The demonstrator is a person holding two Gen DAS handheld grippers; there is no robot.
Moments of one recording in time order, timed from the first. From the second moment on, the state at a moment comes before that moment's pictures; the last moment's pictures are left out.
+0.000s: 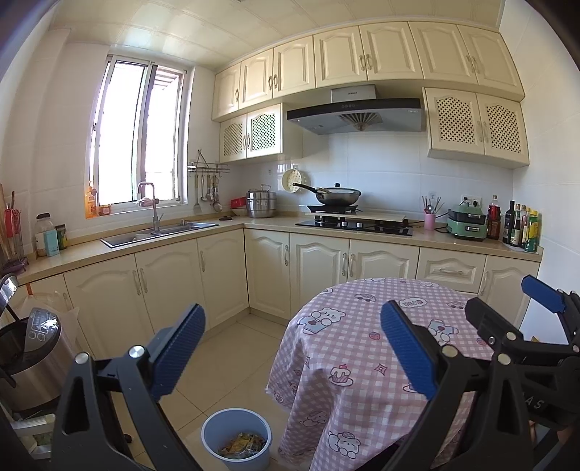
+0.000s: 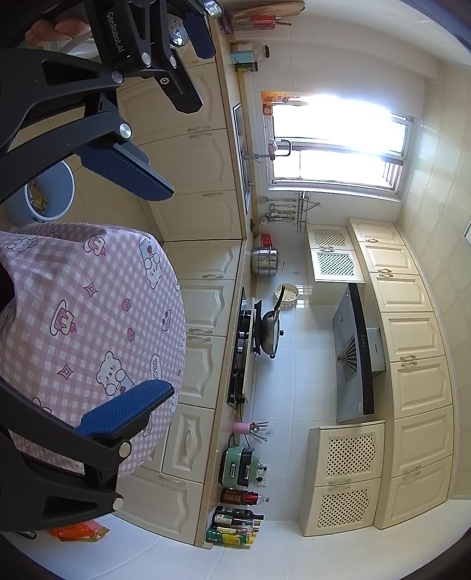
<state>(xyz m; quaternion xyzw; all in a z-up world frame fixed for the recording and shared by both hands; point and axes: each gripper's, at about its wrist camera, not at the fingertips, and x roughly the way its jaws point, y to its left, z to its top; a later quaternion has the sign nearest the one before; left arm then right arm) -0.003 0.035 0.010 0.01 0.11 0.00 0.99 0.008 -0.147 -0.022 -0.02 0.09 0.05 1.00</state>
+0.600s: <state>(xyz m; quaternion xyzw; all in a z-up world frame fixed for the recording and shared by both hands) -0.002 0.037 0.010 0.01 0.11 0.00 0.99 0.008 -0.145 -0.021 -0.02 0.08 0.05 1.00</state>
